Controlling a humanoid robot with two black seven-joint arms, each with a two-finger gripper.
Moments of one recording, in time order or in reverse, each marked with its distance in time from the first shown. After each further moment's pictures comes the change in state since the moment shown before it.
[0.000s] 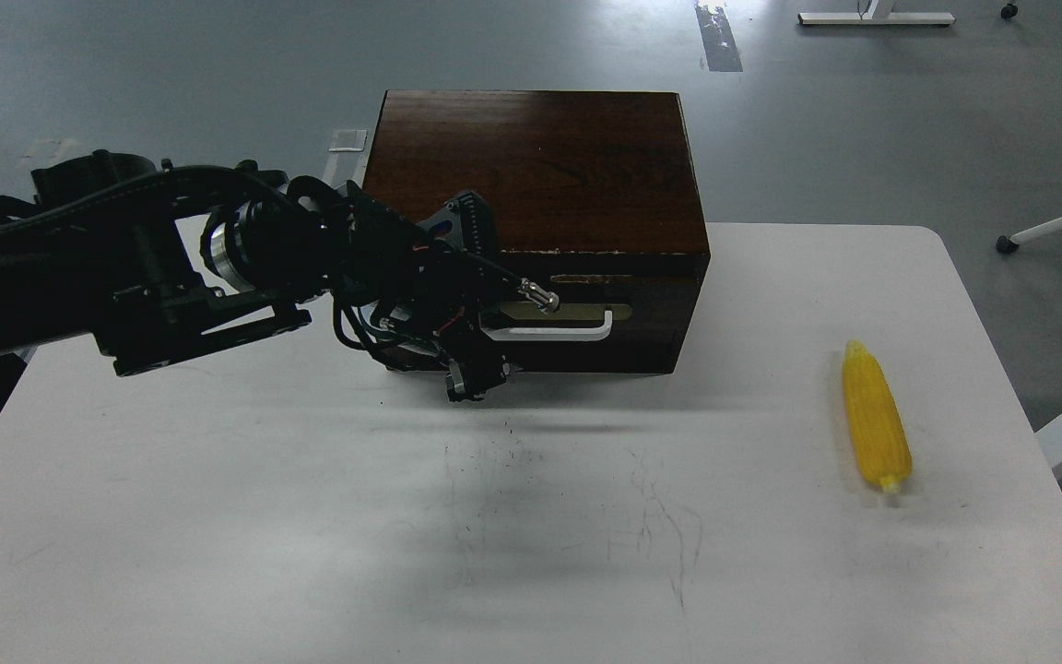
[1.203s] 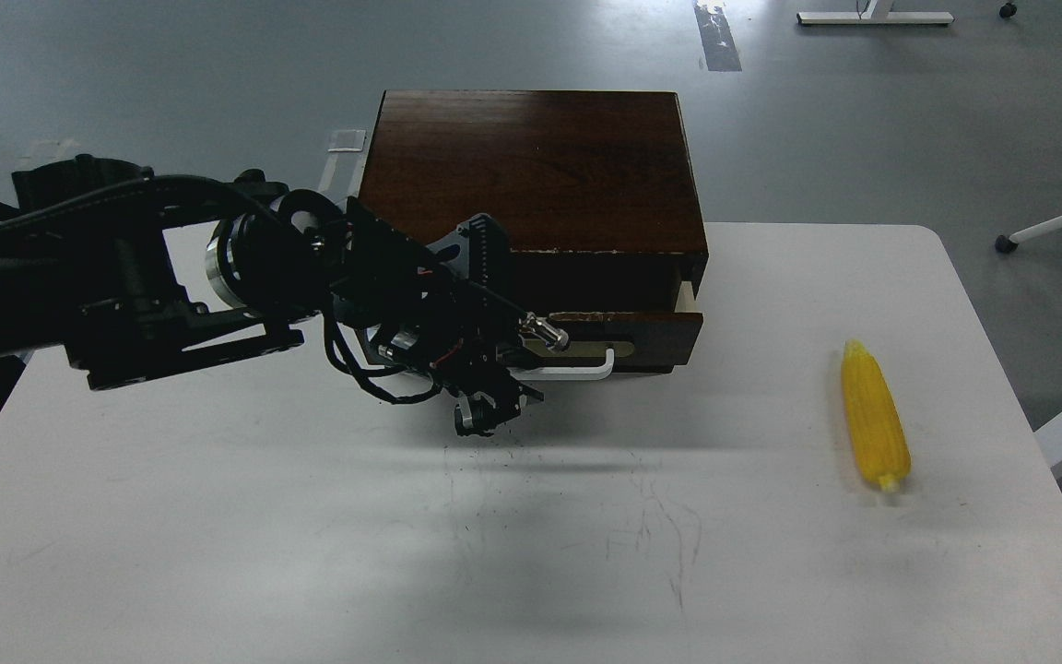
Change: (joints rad) left arm -0.018 0.055 0.001 -0.148 -0.007 0.001 -0.001; right arm -0.006 -0.006 -0.002 -0.018 0.000 0.000 0.000
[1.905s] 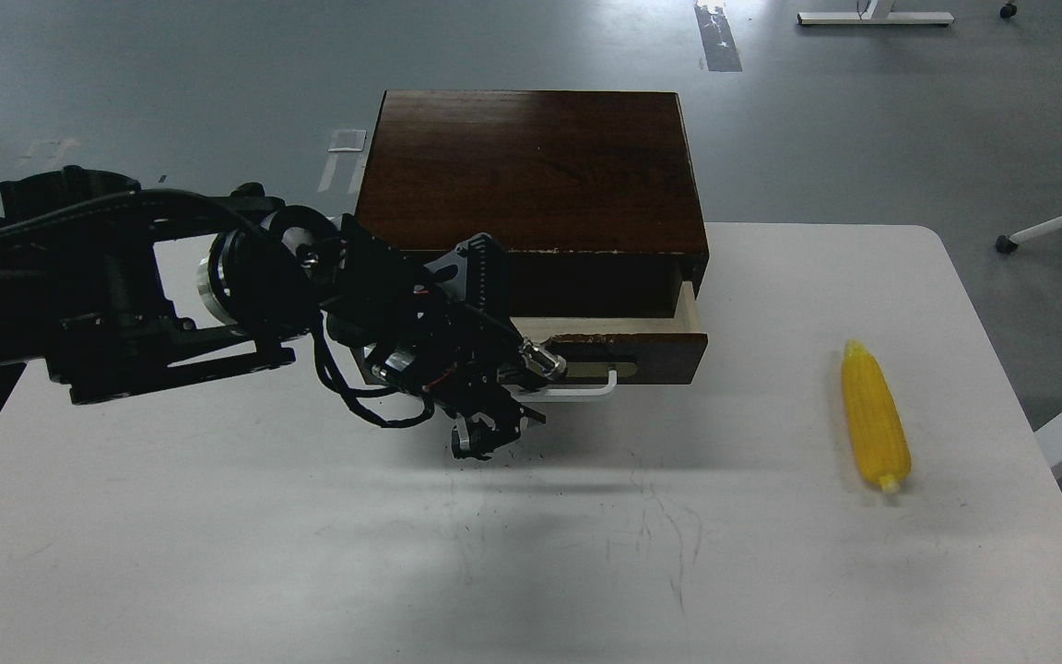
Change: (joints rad) left arm 0.000 0.024 -0.001 -0.078 0.000 -0.001 0.000; right arm -0.002 -0.012 0.000 0.000 0.000 0.000 0.000
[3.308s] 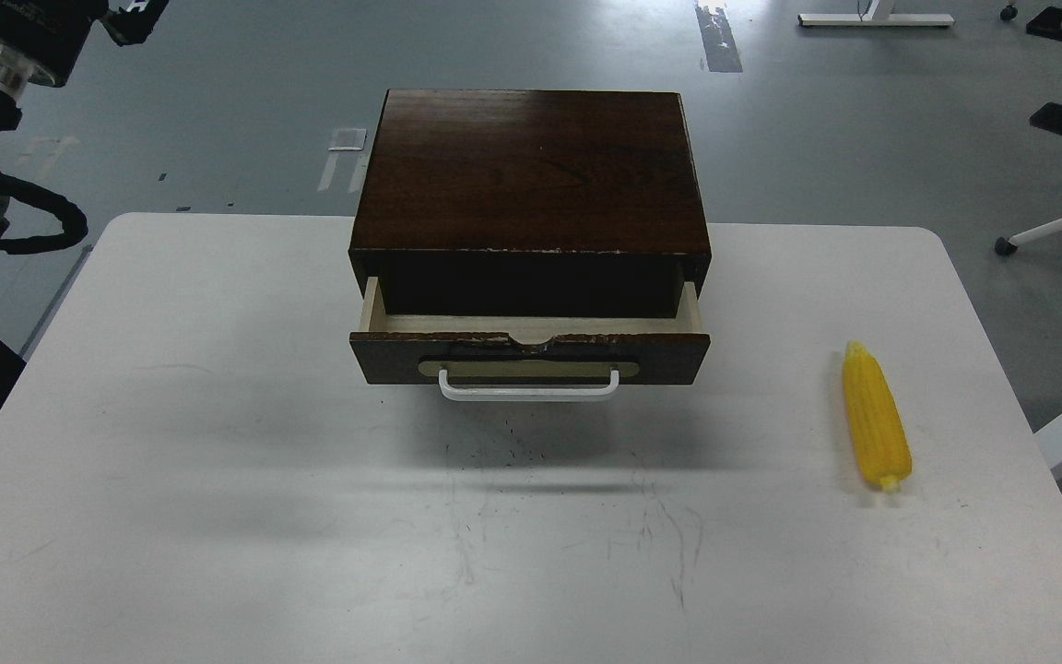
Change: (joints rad) left arm 0.361 0.152 -0.571 0.863 -2.285 0.000 0.007; right arm 0.221 -0.367 -0.270 0.722 -1.062 0.000 -0.169
